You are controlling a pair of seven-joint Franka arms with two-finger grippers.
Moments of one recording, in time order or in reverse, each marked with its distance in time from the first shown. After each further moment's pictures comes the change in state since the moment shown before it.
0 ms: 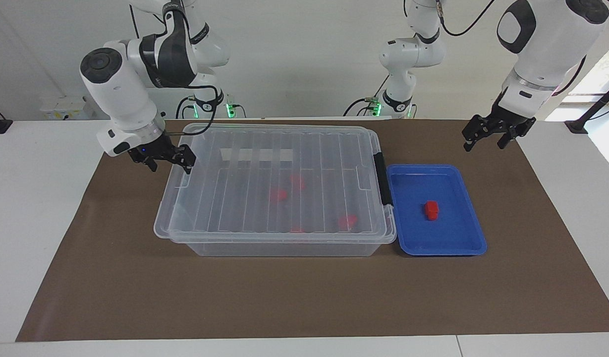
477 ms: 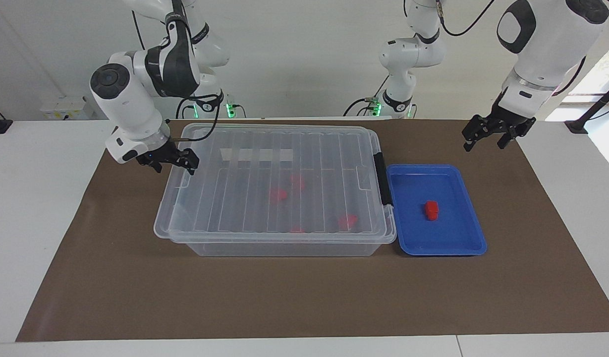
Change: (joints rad) left arm 0.000 0.000 0.000 0.000 0.000 0.000 0.000; right arm -0.011 -0.008 -0.008 -0.067 0.000 0.004 -0.034
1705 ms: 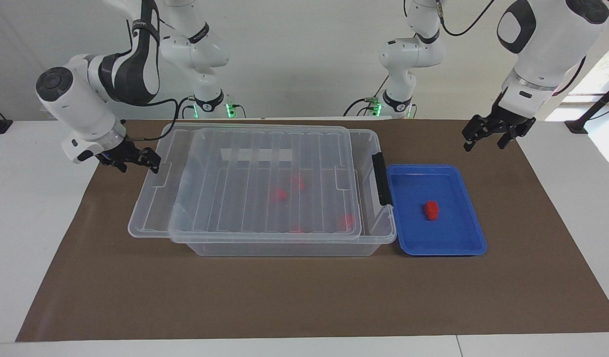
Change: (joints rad) left arm 0.000 0.000 0.000 0.000 0.000 0.000 0.000; right arm -0.026 -0.026 -0.175 -0.067 0.001 0.045 -0.221
